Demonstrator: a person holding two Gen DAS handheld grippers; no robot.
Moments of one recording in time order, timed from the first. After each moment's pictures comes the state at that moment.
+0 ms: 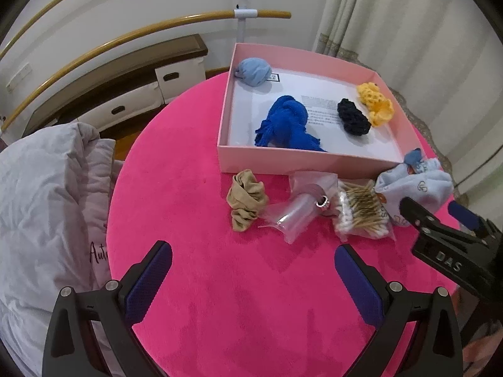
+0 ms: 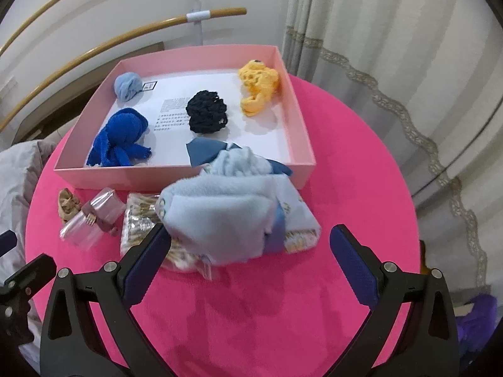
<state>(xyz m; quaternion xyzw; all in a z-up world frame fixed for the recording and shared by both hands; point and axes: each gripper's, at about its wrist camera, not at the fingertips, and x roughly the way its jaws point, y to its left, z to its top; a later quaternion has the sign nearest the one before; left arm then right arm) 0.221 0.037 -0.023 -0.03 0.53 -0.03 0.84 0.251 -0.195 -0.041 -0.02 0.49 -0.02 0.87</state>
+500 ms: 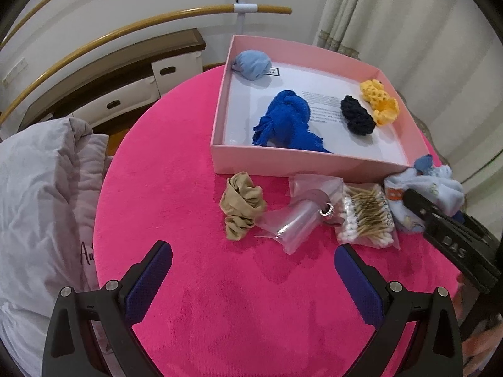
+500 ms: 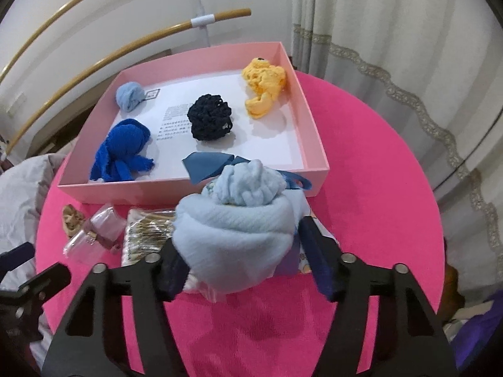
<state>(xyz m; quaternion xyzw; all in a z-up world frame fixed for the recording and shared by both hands) 0.238 0.037 -0.041 -0.05 0.54 -0.03 0.84 0.257 -0.209 -0.049 0.04 0.48 0.01 0.87</state>
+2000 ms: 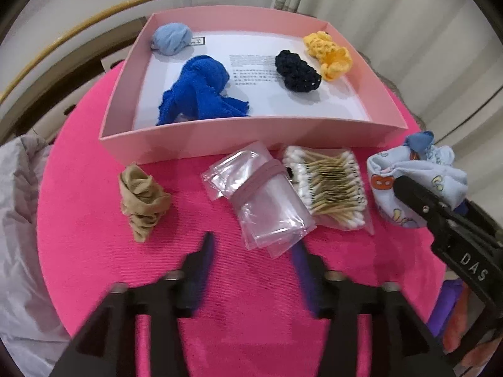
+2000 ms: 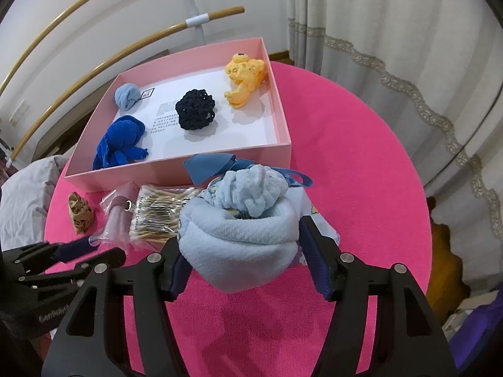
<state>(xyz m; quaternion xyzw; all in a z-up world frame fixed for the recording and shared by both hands) 0.251 -0.015 -0.061 -0.01 0.58 -0.11 0.80 0.234 -0.234 -0.042 0.06 0.49 0.01 0.87</state>
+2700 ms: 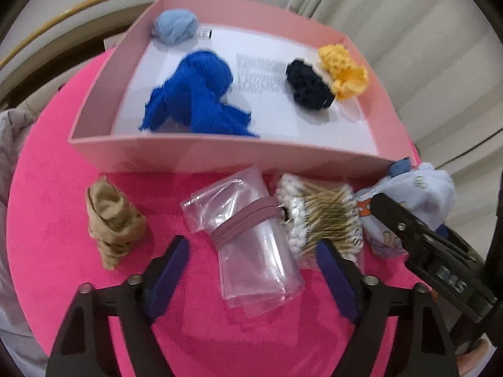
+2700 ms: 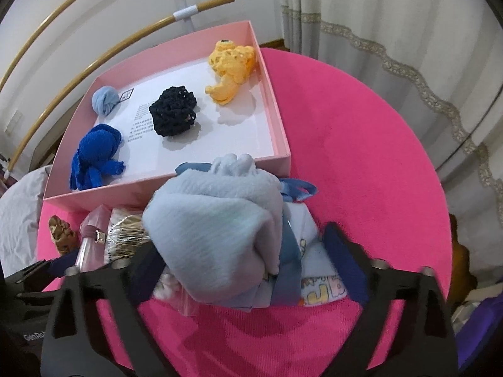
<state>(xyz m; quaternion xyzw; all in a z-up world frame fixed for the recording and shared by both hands) 0.284 -0.018 -0.085 -0.09 0.58 -0.12 0.80 0.270 -0.245 -0.069 0.08 0.51 0.00 0.85</state>
